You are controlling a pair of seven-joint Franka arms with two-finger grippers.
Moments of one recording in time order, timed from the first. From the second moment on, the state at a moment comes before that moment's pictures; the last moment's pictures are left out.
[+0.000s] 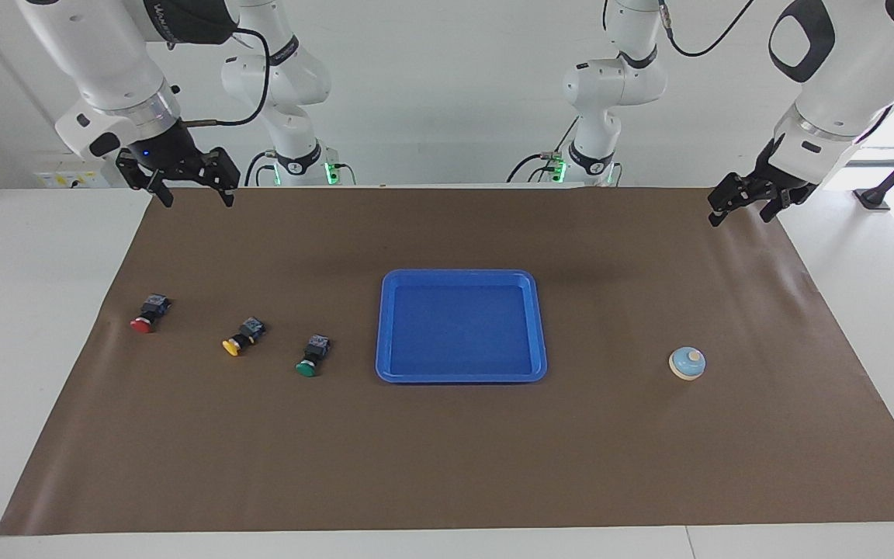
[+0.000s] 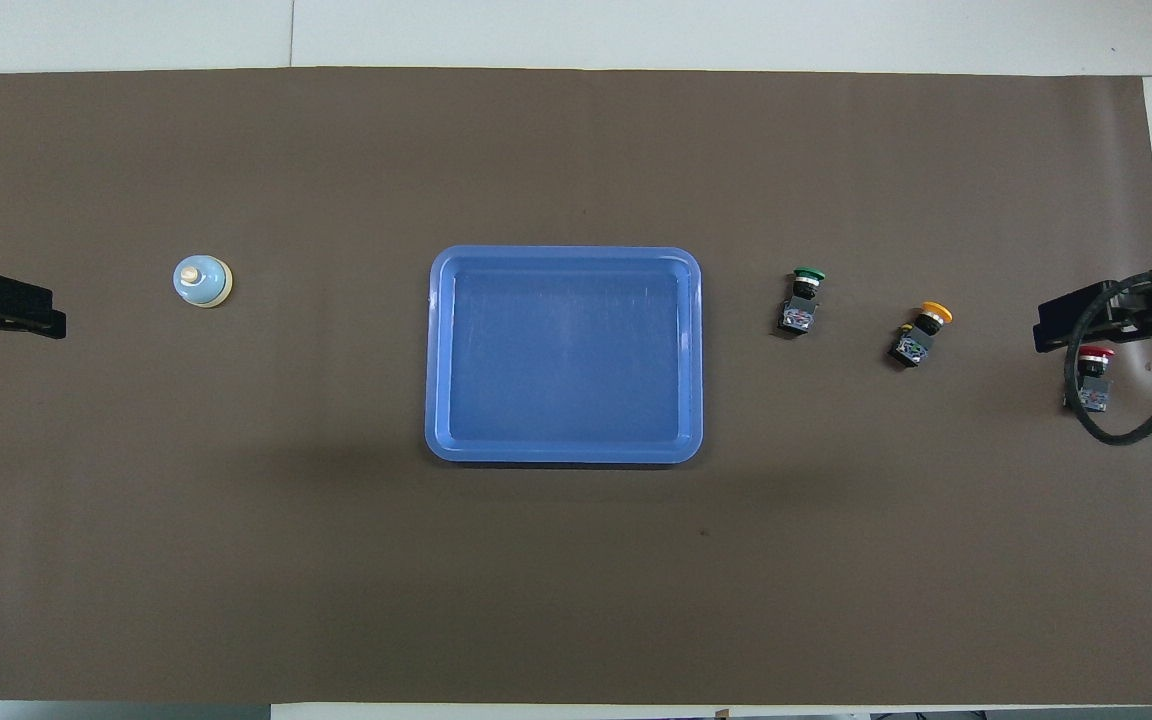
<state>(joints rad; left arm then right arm) 0.01 -0.04 0.01 -1.68 -0.02 1.61 -0.01 -0.07 -0.03 0.07 -1.60 -0.01 1.48 0.01</state>
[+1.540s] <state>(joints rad) 0.04 0.38 0.01 -1.63 -0.02 2.02 -0.01 -0.07 -0.03 0.07 -1.60 -0.01 1.48 0.01</state>
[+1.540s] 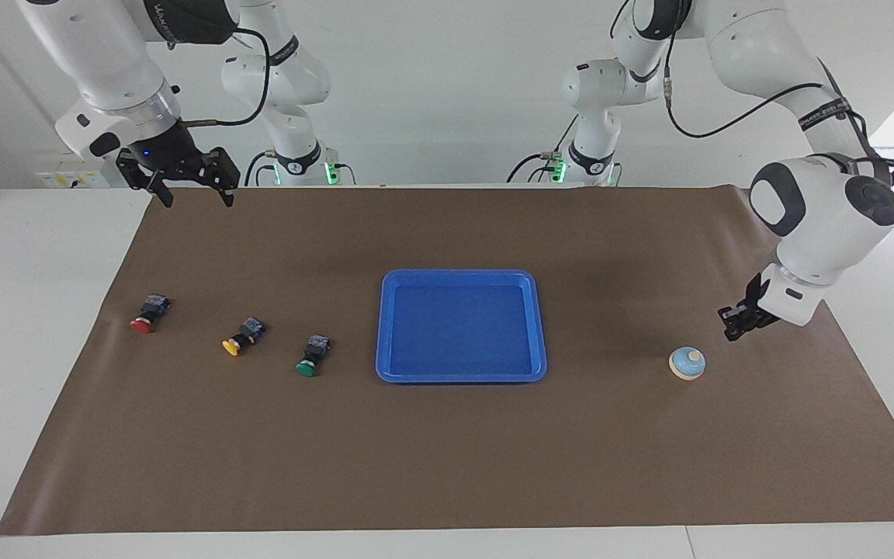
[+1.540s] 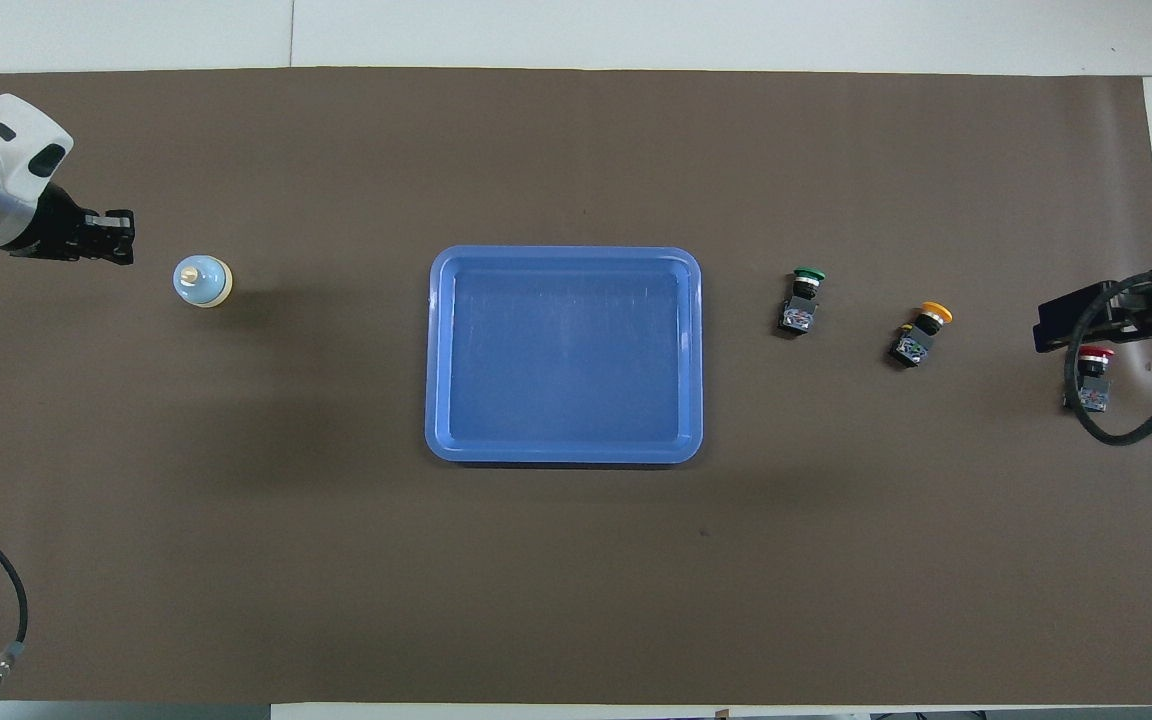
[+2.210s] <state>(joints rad) 0.01 0.42 0.01 -1.65 -0.04 2.07 -0.02 -0.07 -0.03 0.07 -1.60 -0.01 1.48 0.01</state>
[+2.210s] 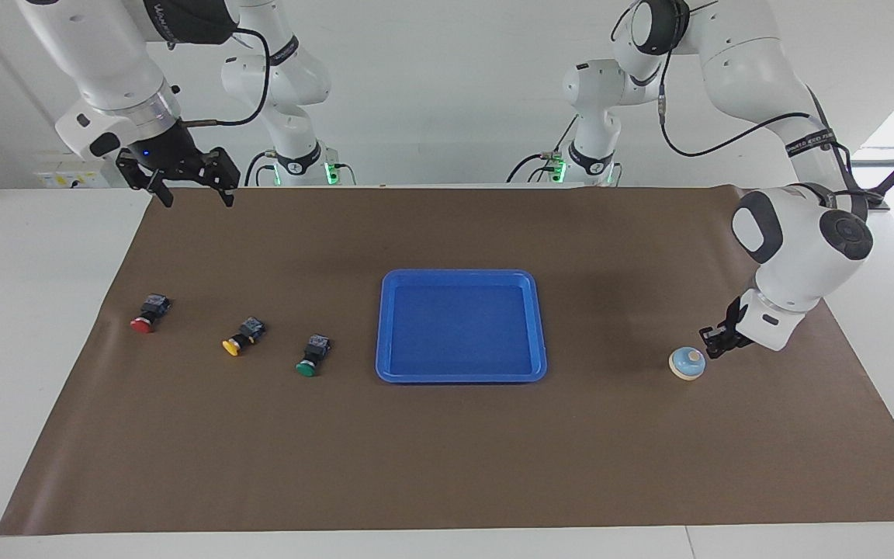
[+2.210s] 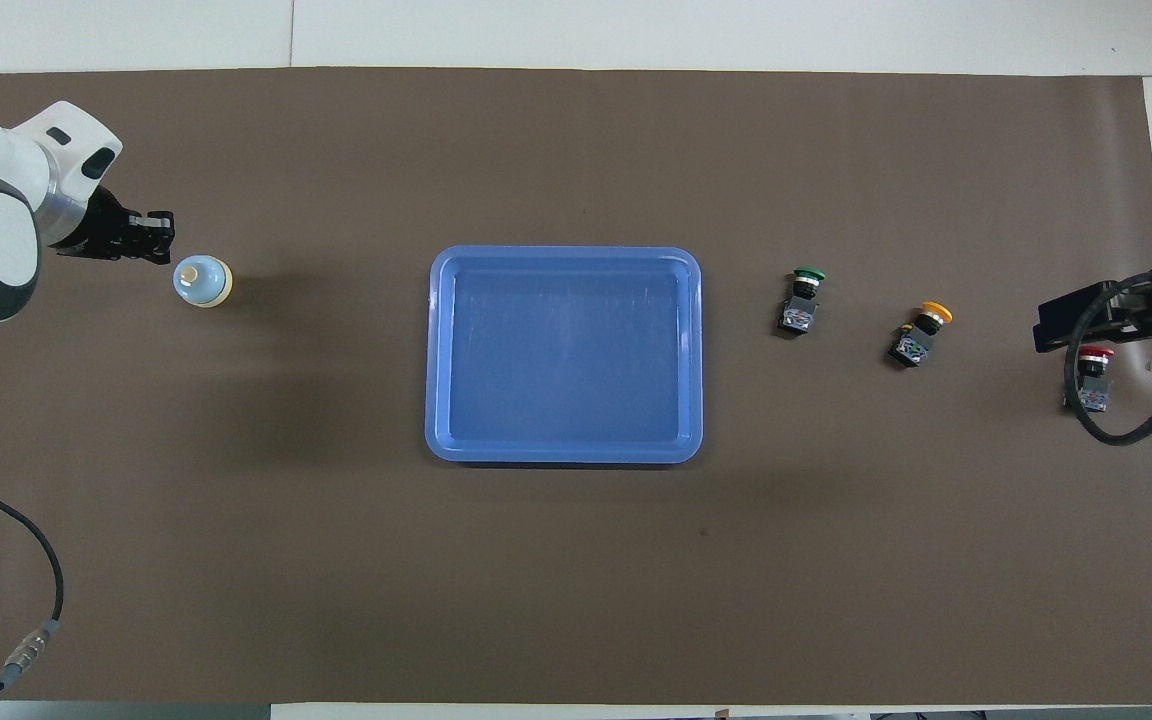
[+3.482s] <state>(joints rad) 0.01 0.39 0.01 -1.72 -0.04 2.11 -0.04 -0.07 -0.03 0.07 -1.60 -0.01 1.48 0.01</state>
